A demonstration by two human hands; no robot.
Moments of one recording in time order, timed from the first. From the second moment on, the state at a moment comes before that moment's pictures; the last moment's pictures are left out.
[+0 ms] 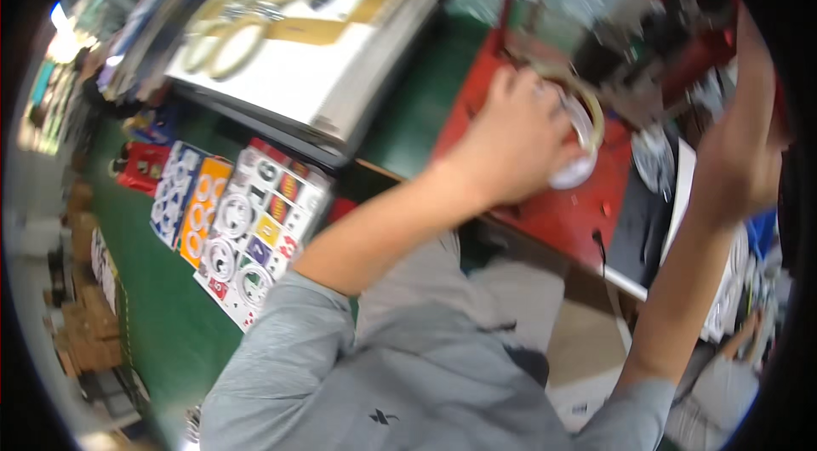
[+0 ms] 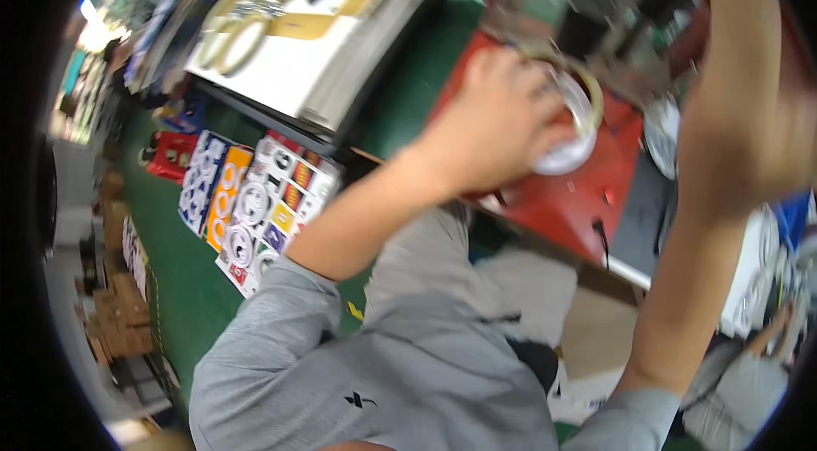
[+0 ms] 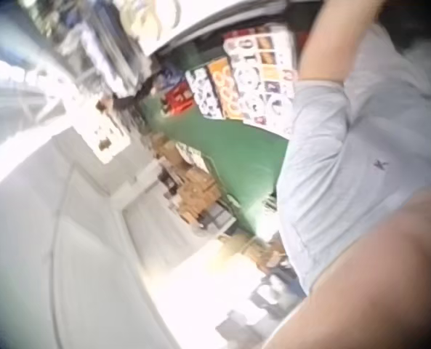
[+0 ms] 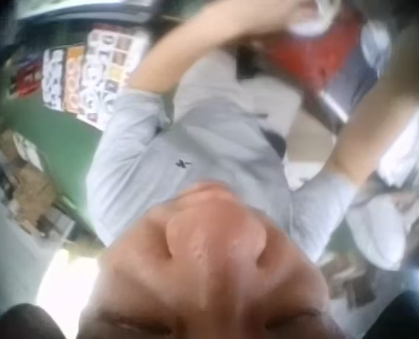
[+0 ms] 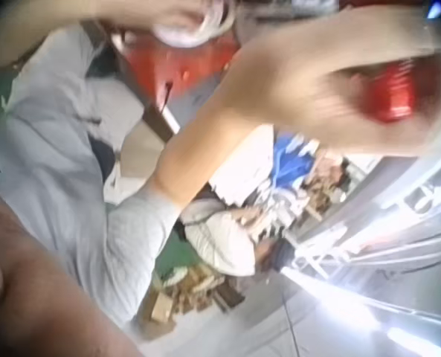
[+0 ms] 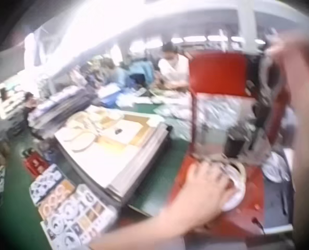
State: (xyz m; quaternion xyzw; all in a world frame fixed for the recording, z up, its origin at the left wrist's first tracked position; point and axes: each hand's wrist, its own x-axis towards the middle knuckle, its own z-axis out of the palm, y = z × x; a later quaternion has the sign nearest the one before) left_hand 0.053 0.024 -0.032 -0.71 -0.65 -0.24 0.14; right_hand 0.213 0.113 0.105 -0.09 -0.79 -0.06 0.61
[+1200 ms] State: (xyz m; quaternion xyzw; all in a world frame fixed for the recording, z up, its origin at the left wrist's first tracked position) left_hand -0.006 -0.047 -0.114 -0.42 -0.67 -0.61 -0.08; right_hand 0.305 0.045 -0.041 -0.33 -0.86 0.19 0.34
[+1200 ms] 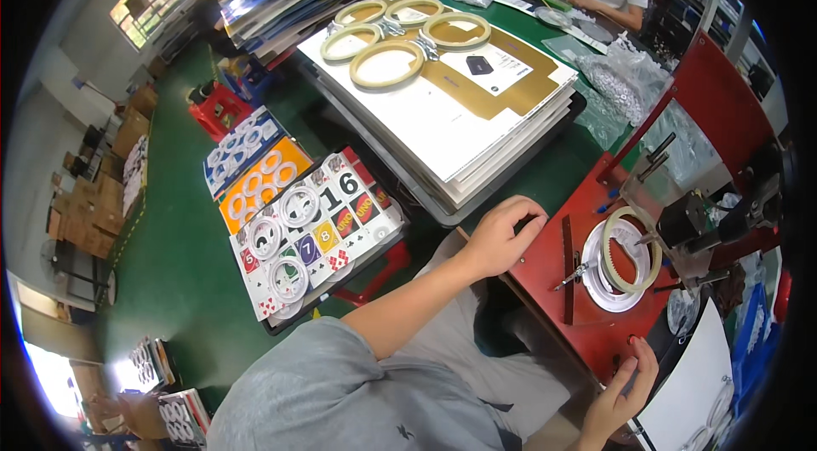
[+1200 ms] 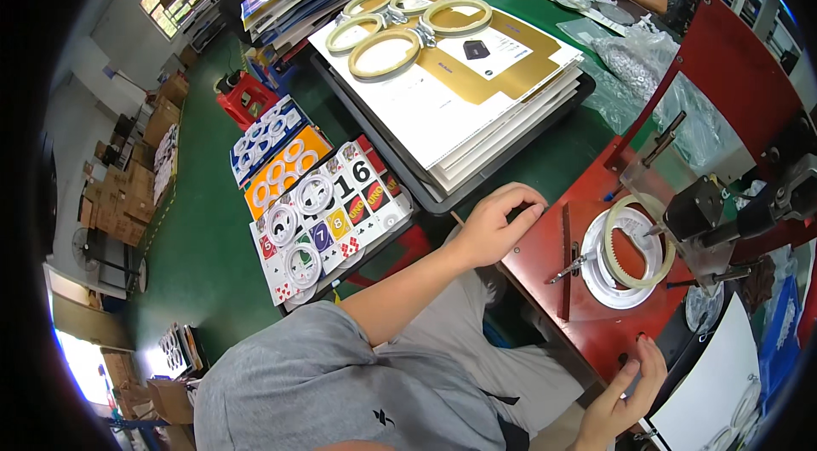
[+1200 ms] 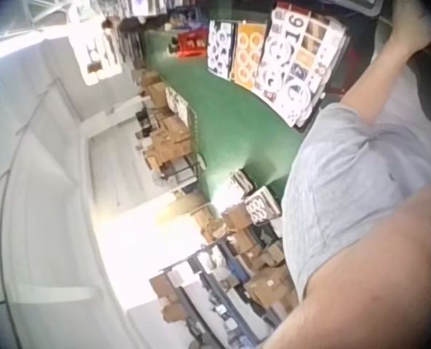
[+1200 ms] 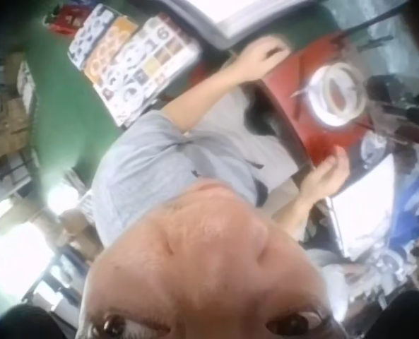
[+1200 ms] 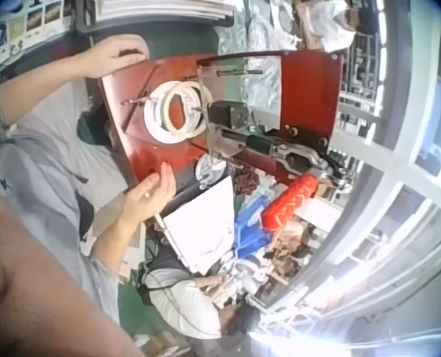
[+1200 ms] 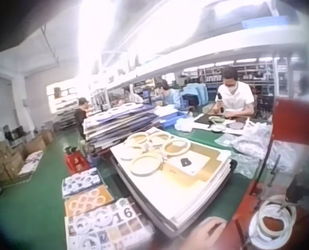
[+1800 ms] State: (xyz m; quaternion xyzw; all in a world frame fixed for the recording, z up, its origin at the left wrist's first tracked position) left_hand -0.003 -0.054 -0.111 -0.40 -0.68 -0.61 -0.08; right_hand 0.265 0.038 -0.026 -0.30 -0.84 0.25 0.39
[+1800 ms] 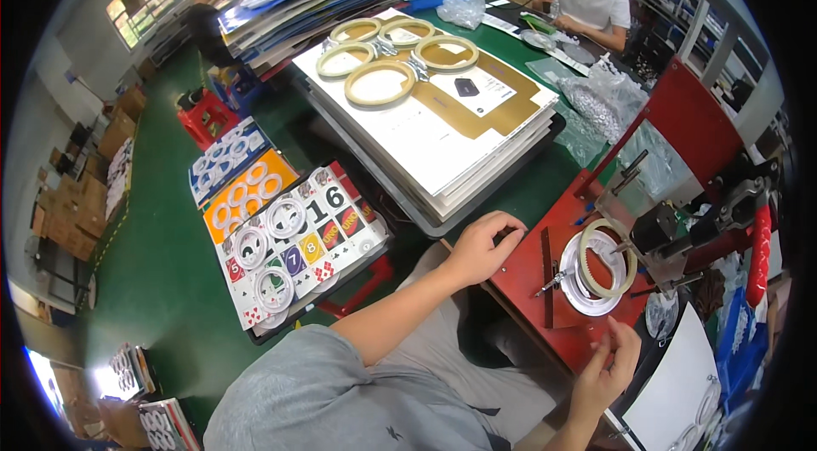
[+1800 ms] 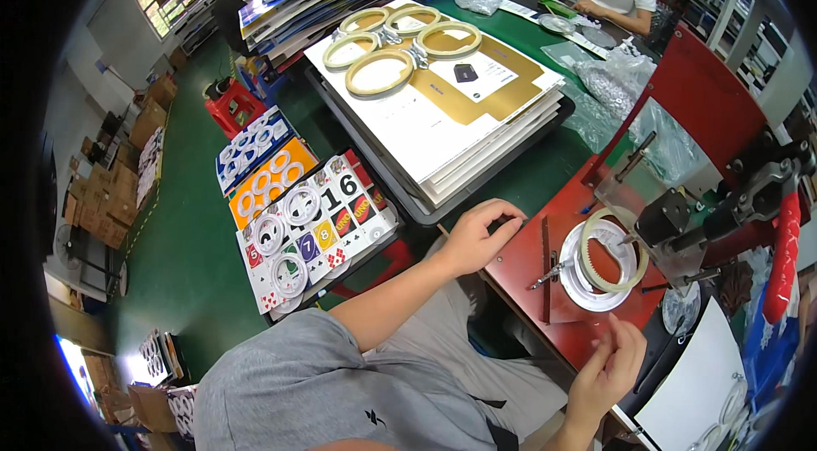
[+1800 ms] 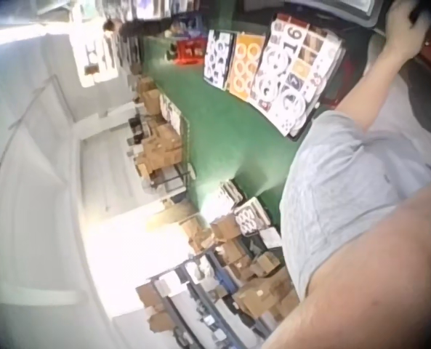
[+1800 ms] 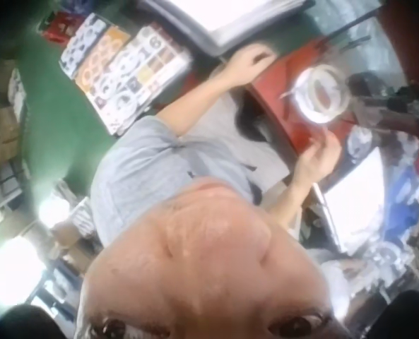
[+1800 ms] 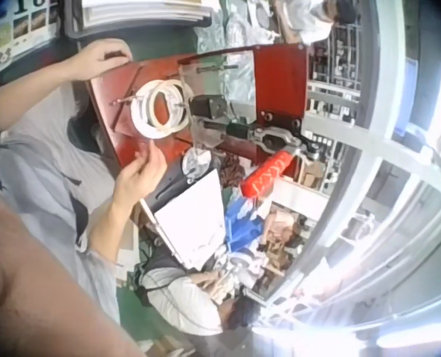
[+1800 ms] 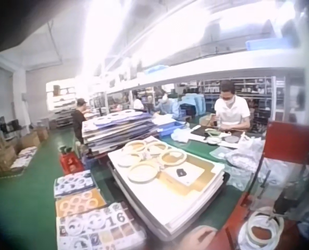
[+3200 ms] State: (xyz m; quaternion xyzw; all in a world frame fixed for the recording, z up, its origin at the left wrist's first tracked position) left_hand 0.005 -0.014 -0.013 -0.75 -0.55 -0.36 -0.09; right_hand 0.215 0.090 -0.042 -0.20 -0.89 0.10 0.40
